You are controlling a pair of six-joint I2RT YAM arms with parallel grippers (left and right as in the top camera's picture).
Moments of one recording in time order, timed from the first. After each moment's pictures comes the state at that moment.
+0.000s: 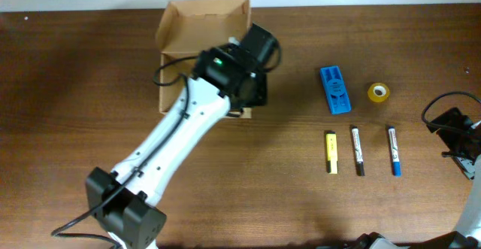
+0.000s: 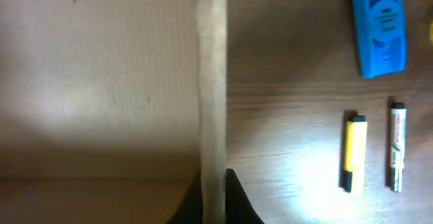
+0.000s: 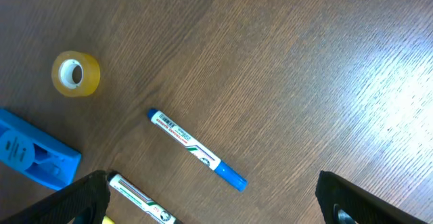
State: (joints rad) left arm -0.67 1.87 1.88 -1.21 -0.11 -0.62; right arm -0.72 1.37 1.16 -0.95 -0.07 0.31
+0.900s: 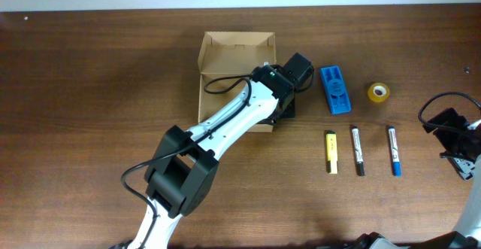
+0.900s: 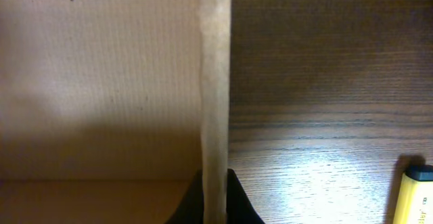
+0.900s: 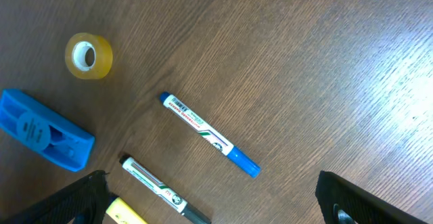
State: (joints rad) left arm -0.75 2.20 1.88 -1.00 -0.12 -0.70; right arm -0.72 1.37 1.16 -0.98 -0.13 0.31
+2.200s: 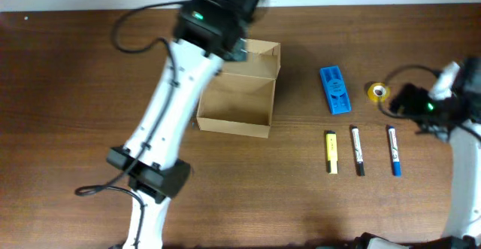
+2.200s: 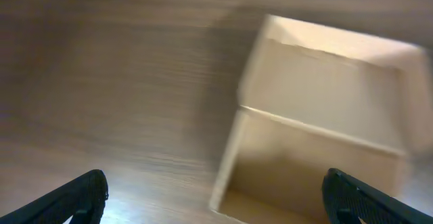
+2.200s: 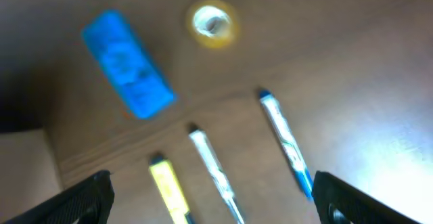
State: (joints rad) left arm -0.50 2.20 2.68 -1.68 -0.45 -0.52; right arm -0.38 1.43 1.34 -1.04 -0.13 0.16
